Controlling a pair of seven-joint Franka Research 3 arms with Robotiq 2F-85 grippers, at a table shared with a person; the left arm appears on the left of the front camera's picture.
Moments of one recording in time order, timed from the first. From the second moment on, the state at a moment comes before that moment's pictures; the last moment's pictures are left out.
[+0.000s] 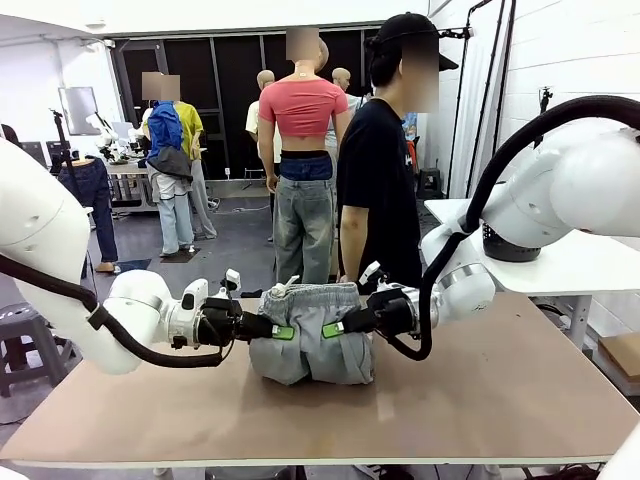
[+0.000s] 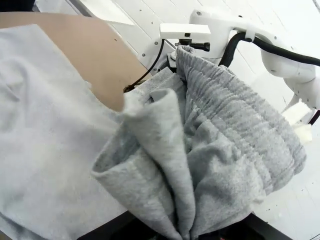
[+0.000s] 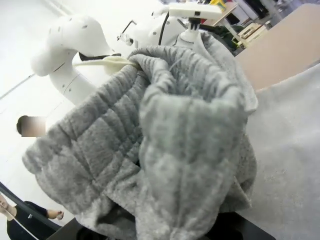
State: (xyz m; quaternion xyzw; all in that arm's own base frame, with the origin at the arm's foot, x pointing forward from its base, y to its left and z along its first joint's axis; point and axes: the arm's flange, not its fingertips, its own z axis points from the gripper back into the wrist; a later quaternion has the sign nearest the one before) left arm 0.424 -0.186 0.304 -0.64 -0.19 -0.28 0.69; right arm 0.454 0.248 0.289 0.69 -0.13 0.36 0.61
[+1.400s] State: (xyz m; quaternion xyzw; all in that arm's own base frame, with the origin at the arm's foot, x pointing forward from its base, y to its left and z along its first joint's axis) left arm 0.531 -0.194 0.289 -0.59 -0.24 -0.24 0.73; right arm 0.559 0.243 0.268 0.66 -0.16 0.32 0.66
